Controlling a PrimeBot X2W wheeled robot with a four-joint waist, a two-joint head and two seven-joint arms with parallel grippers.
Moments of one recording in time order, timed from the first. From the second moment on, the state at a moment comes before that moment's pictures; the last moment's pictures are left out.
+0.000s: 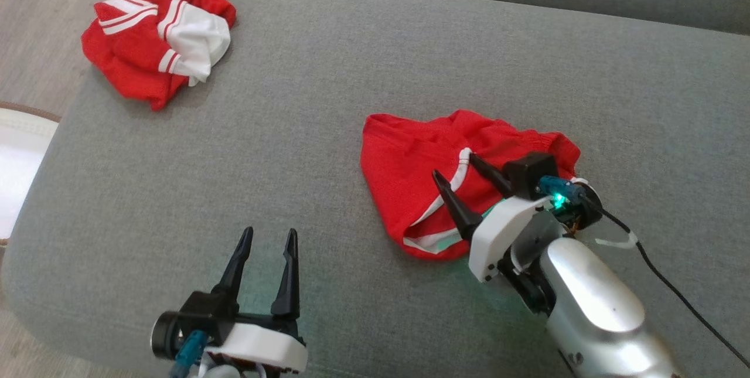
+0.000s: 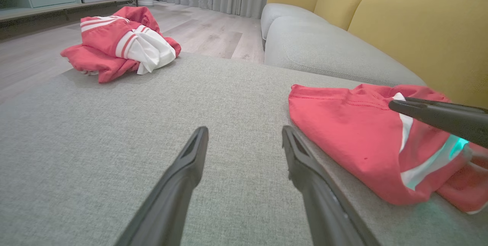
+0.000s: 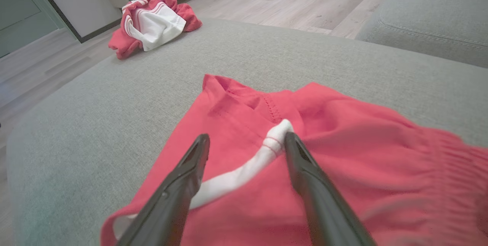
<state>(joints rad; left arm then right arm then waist) -0.06 0.11 -0.39 0.28 -0.36 0.07 -0.25 -0.42 -0.07 0.46 0.56 0.28 0.12 0.07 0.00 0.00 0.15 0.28</state>
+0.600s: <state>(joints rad) -0.07 0.11 -0.39 0.29 -0.36 0.07 -0.25 -0.46 -0.07 0.48 0.62 0.29 0.12 0.09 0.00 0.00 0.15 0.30</state>
